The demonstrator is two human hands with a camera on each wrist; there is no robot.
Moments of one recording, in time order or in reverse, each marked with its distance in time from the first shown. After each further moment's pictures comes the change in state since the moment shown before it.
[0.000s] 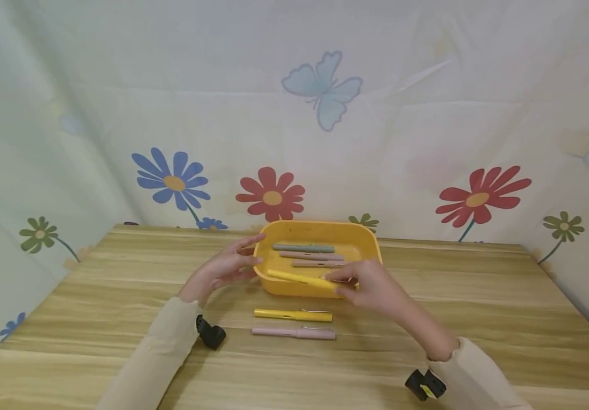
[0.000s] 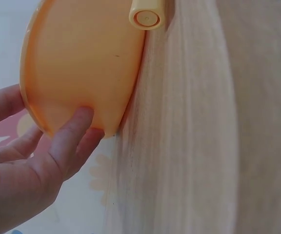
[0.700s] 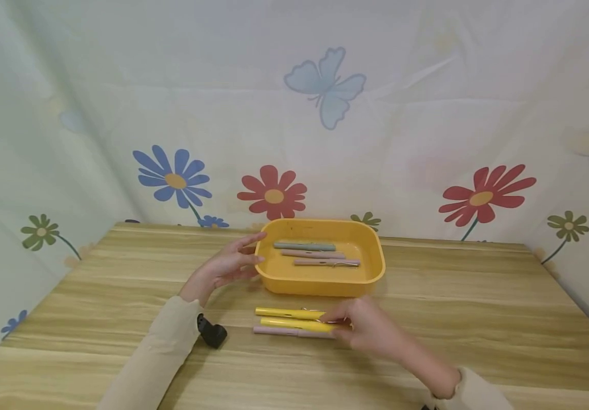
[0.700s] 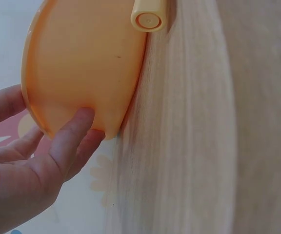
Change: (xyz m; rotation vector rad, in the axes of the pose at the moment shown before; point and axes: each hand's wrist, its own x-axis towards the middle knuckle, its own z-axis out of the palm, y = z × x) left_hand -0.001 -0.001 -0.002 -0.018 -0.018 0.010; right_hand -0.027 -0.012 0.031 0.095 -0.153 -0.012
